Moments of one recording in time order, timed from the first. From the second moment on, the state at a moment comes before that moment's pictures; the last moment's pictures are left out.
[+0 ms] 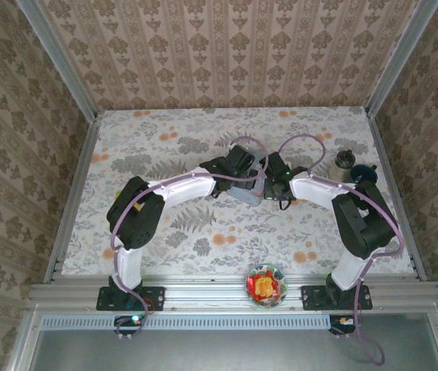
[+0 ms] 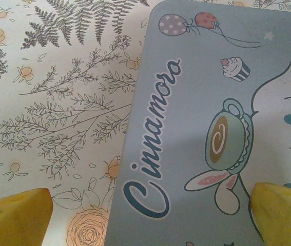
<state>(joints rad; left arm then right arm) -0.86 1.97 1.42 -0.35 -0.31 -0.36 0.44 1.73 1.03 -0.47 0.26 0.55</state>
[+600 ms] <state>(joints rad) -0.86 1.94 1.36 -0.28 -0.31 -0.38 0.35 1.73 1.08 -0.37 0.17 0.66</state>
